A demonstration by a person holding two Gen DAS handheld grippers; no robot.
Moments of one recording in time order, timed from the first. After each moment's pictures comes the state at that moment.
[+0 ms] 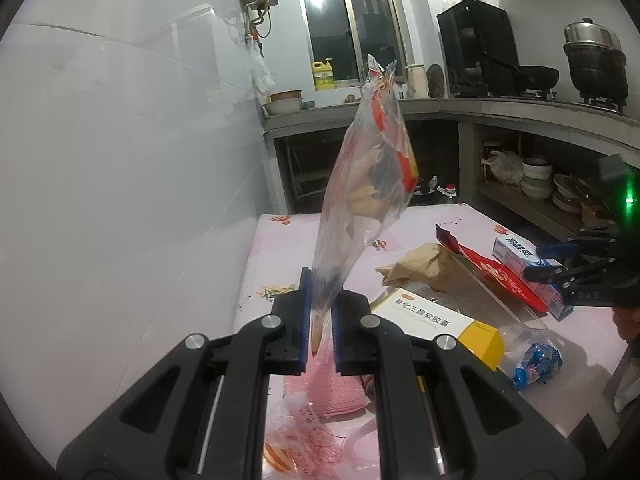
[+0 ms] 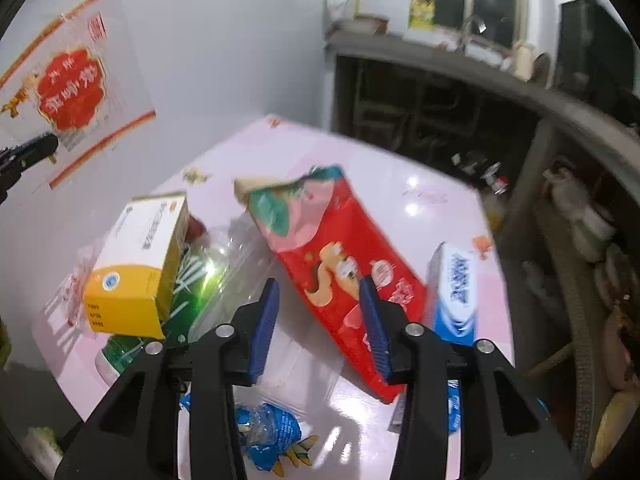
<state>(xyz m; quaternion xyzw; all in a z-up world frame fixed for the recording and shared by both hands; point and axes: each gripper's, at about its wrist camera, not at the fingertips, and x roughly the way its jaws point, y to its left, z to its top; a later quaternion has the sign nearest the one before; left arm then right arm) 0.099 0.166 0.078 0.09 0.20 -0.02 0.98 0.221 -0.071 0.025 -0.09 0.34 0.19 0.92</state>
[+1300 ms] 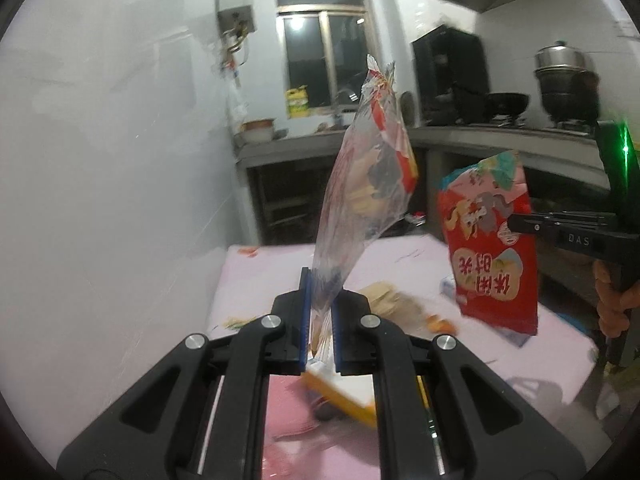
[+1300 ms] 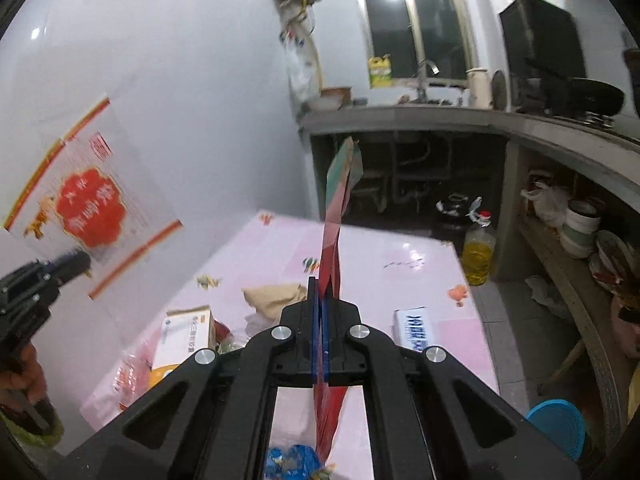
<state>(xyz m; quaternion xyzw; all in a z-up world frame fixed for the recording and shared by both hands) 0.076 0.129 0.114 0.08 0.15 -0.08 0.98 0.172 -0.126 0.106 0.04 0.21 0.15 0.96</state>
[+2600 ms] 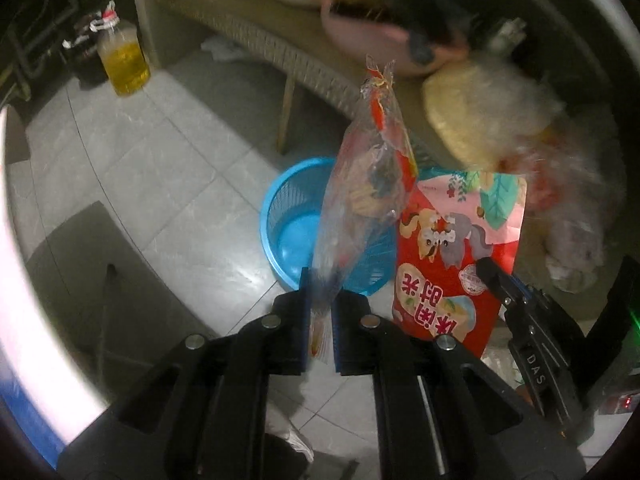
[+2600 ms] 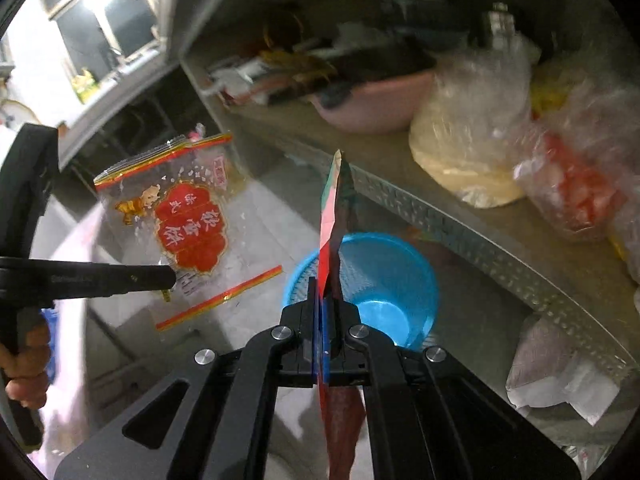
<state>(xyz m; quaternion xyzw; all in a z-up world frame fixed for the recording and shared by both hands) 0.262 -0.419 -0.110 0.16 0.57 -0.39 0.71 0.104 -0.519 -0.121 0.27 0.33 -0.22 0.87</state>
